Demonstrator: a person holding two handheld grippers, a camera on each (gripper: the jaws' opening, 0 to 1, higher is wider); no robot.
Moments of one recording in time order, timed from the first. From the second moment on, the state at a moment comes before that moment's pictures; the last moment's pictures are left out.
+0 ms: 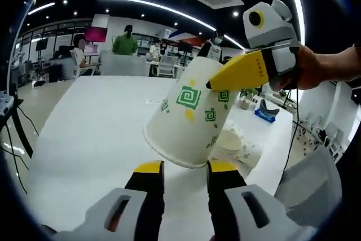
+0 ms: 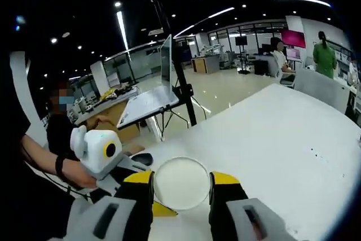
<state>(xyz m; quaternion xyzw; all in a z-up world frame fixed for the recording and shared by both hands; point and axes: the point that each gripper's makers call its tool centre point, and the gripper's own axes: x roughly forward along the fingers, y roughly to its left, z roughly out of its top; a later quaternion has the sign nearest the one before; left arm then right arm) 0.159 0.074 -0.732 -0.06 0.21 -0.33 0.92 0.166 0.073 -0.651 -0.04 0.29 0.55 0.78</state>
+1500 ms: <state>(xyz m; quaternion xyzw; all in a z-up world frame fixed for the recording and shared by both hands) 0.144 0.102 -0.719 -0.11 0.18 -0.34 0.91 0.153 0.088 -0.668 0.05 0.34 0.58 0.73</state>
